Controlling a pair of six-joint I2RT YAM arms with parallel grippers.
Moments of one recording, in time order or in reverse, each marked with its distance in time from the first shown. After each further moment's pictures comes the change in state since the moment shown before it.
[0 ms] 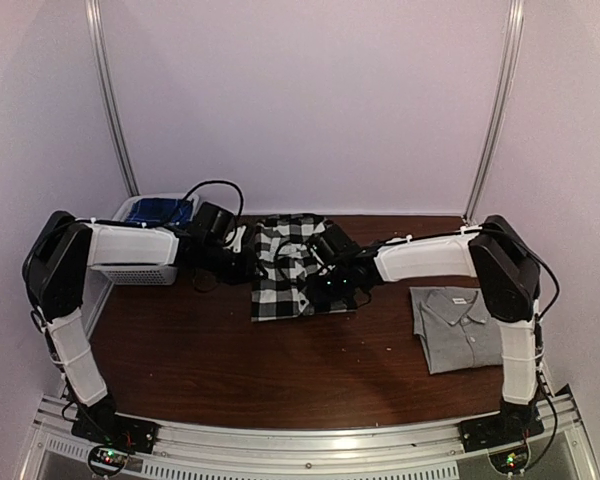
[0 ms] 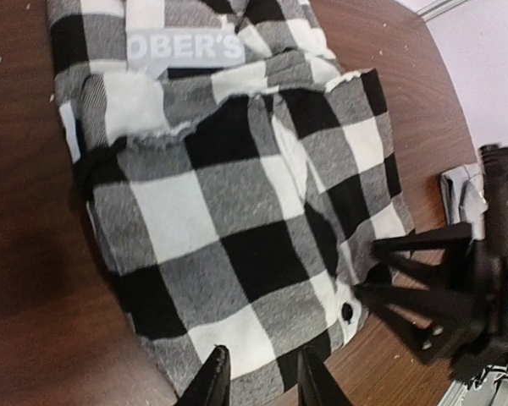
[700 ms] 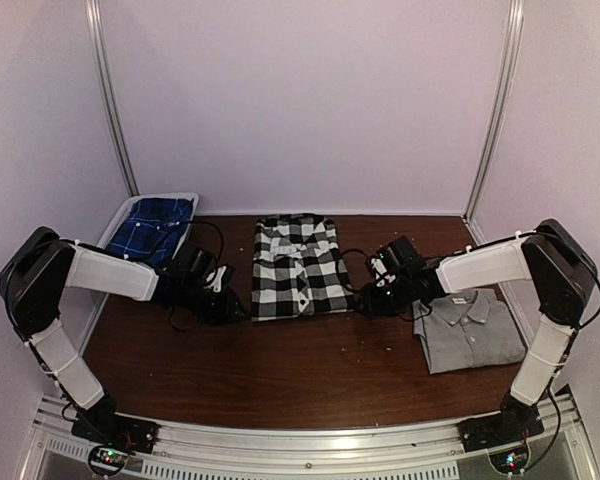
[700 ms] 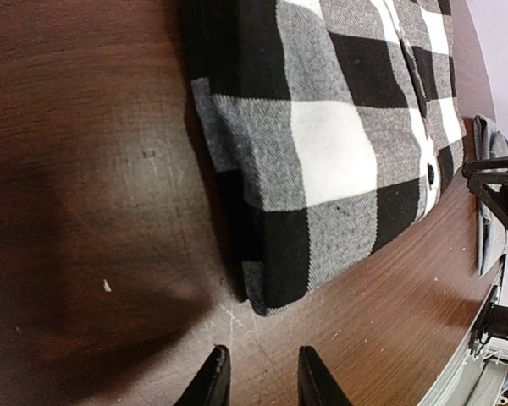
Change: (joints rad) left arm 0.001 -0.182 -0.419 0.122 0.042 -0.103; right arm -0.200 -0.340 -0.529 0.167 -0.226 0.074
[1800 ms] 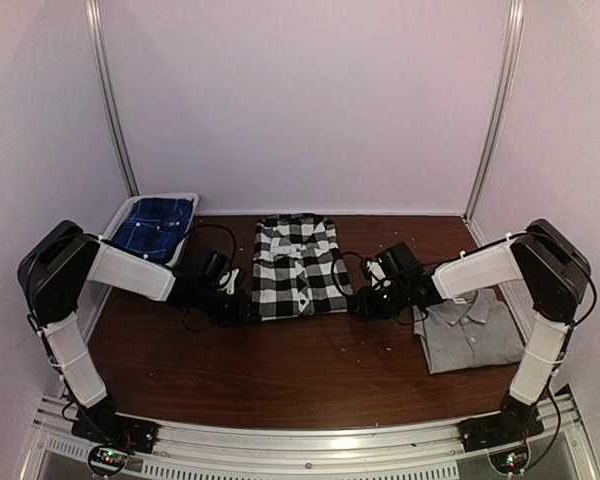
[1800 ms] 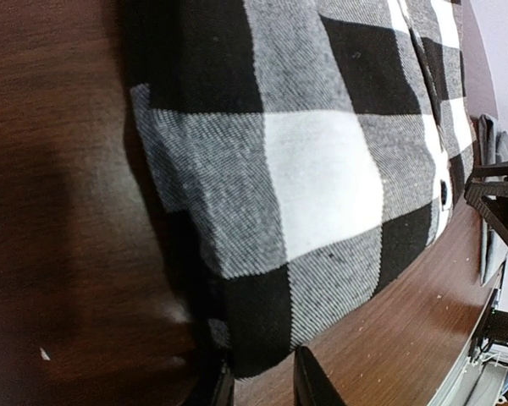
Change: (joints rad) left arm -0.048 0.124 0.054 0.076 0.003 -0.038; right arm 0.000 0.042 -0.037 0.146 -0.074 -0.003
